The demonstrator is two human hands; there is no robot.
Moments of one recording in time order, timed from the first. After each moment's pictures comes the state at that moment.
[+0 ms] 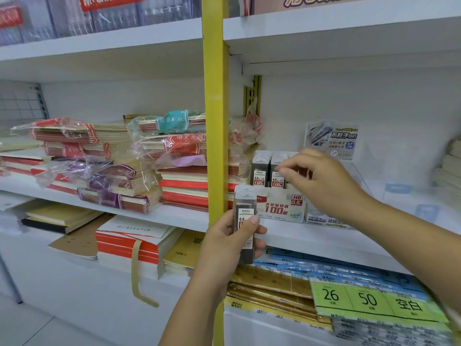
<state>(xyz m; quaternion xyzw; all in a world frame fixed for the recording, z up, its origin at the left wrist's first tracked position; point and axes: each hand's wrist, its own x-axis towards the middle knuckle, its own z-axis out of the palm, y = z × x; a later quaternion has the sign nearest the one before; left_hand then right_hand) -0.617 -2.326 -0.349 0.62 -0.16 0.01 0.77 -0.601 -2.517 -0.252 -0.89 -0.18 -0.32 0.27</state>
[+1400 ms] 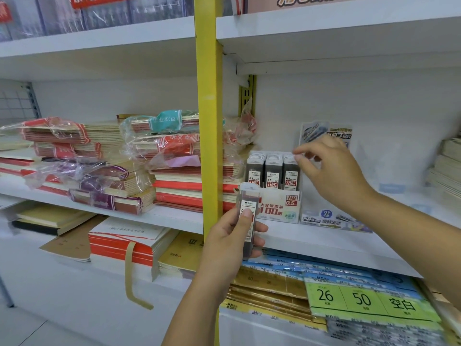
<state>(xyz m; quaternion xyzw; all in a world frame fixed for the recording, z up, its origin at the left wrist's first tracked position) -0.615 -2.340 -0.345 0.63 -0.17 0.02 0.75 -0.582 -2.546 -0.248 -0.90 -0.08 -0.40 0.17</state>
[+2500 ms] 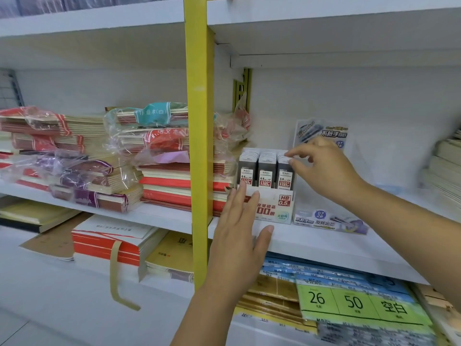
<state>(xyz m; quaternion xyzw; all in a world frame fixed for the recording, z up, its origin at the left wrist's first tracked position) -0.587 -2.370 -0.373 0.84 -0.27 0.29 0.38 -0.557 -2.562 -0.249 -0.92 -0.07 -0.35 0.16</state>
